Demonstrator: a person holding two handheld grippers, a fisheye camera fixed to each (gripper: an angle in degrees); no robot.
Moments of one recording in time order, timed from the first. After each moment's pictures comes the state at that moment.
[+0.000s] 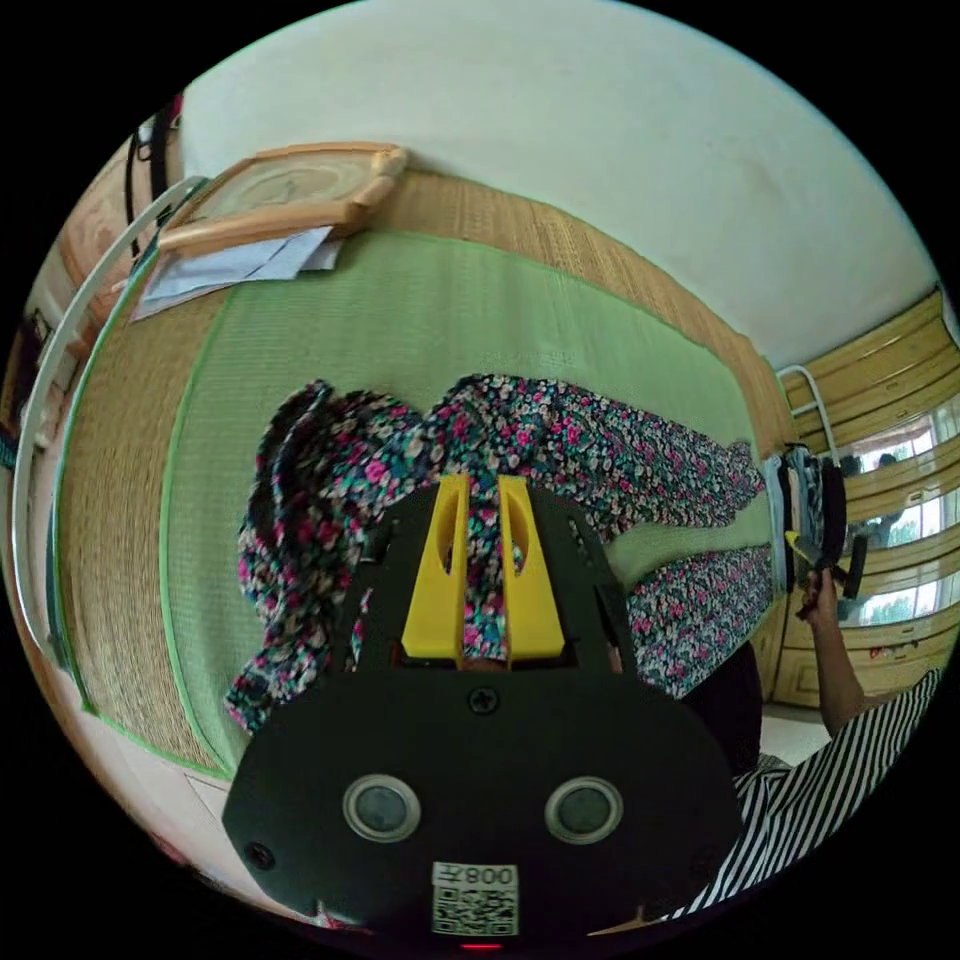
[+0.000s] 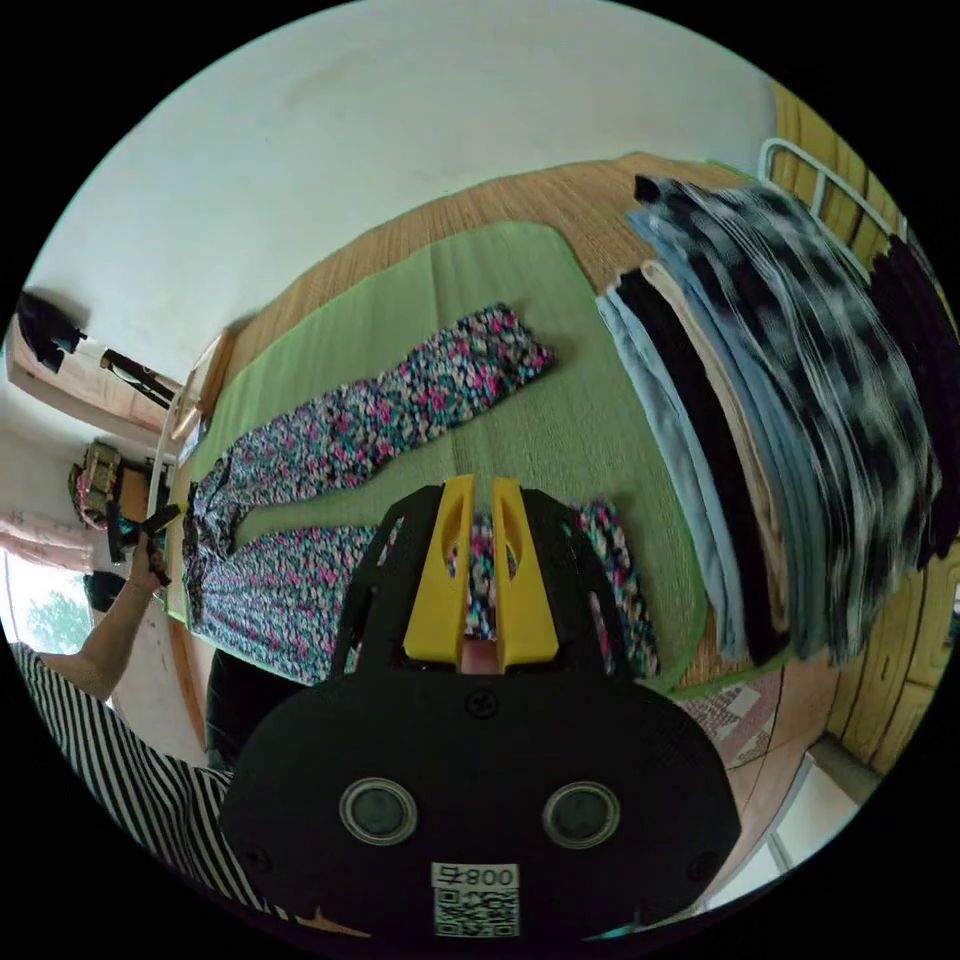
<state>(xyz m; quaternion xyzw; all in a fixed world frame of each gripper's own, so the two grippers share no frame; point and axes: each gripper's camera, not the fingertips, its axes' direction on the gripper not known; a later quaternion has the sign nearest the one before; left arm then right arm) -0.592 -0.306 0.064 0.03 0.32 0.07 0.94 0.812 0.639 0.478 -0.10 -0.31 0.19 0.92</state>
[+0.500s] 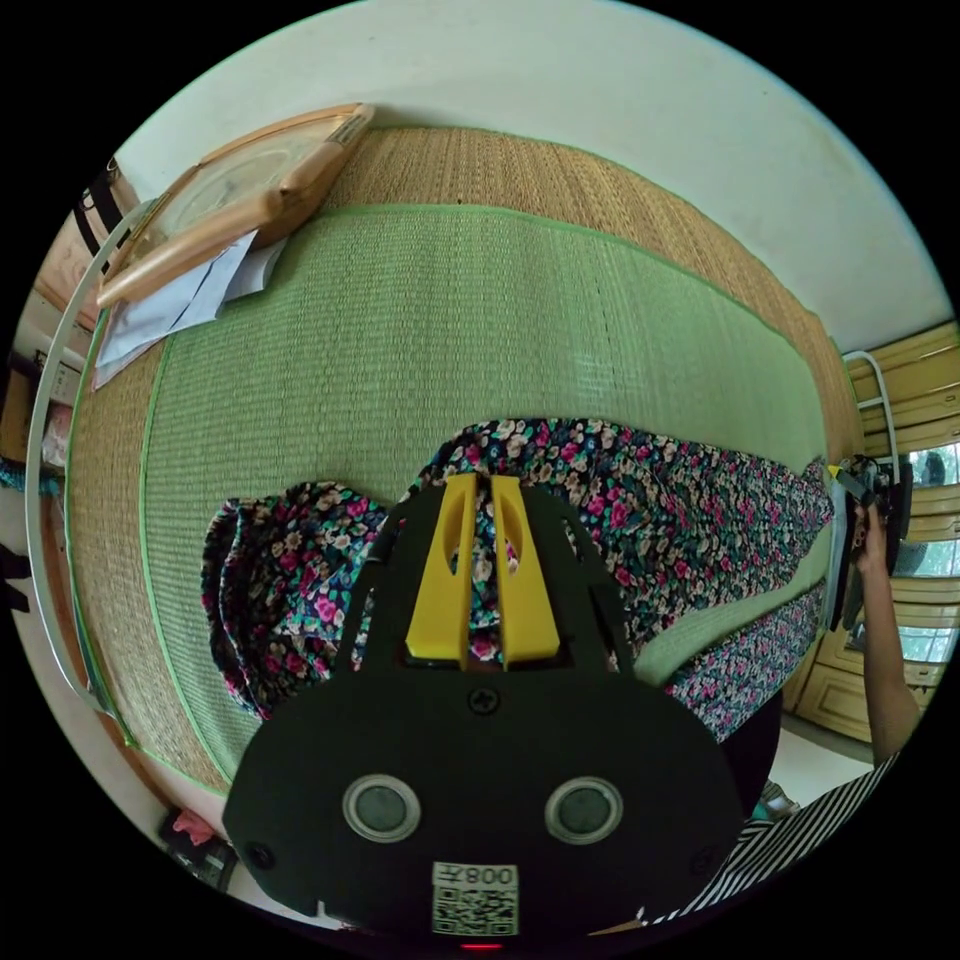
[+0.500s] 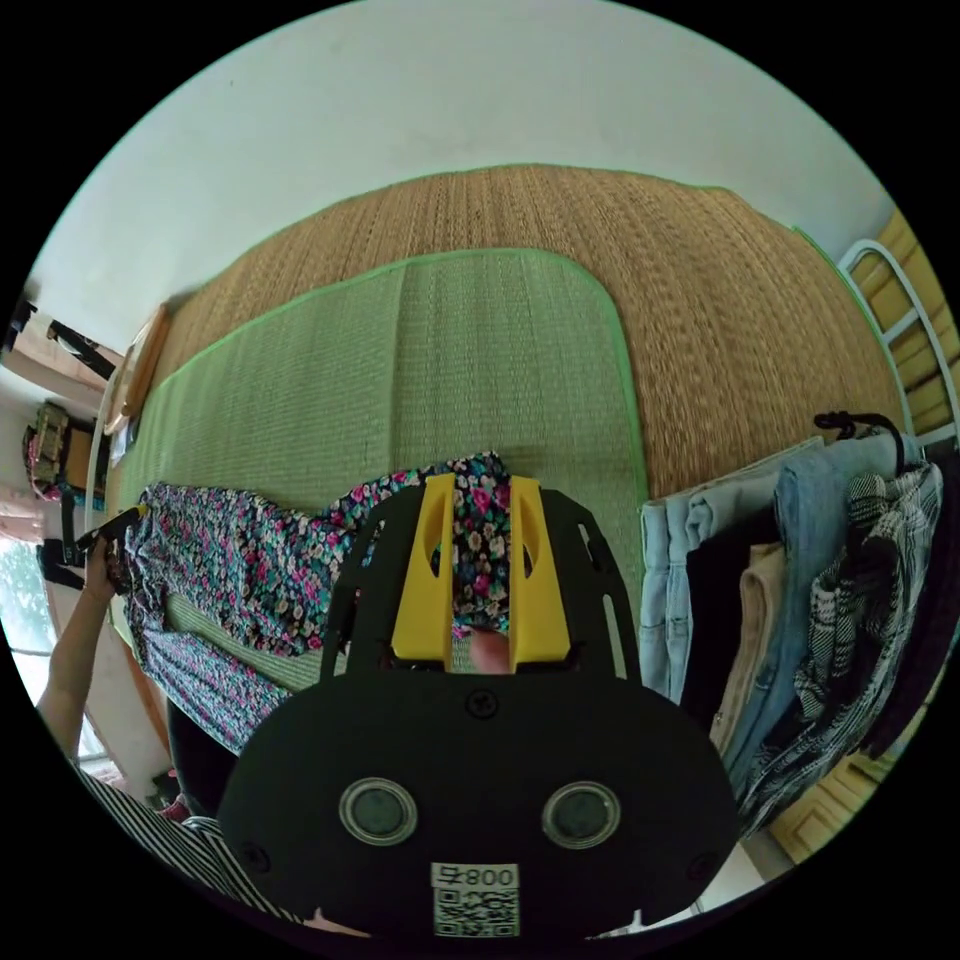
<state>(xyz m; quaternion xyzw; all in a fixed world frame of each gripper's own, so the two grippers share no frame) -0.515 -0.399 0.132 -0.02 0.26 0.08 0.96 0.790 0.502 0.540 -0.15 -0.25 0.11 0.95</state>
